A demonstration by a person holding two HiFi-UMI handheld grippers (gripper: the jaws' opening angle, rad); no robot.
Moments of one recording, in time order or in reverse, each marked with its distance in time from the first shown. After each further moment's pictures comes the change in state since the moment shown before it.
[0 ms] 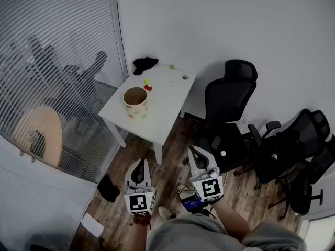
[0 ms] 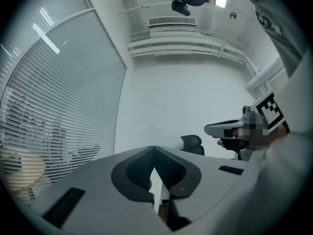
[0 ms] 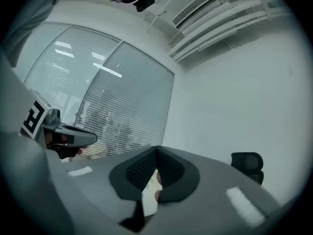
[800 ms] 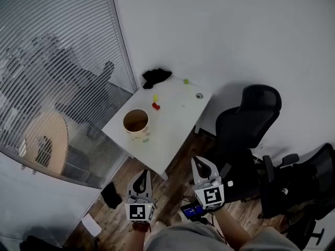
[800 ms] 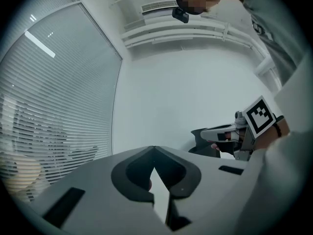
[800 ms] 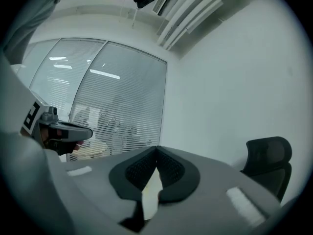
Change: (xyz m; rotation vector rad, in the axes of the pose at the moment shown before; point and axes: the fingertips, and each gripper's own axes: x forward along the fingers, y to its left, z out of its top) left arm 0.193 -0.043 -0.006 0.062 0.047 0.071; right arm 0.135 -0.174 -0.079 0.120 0.028 0.127
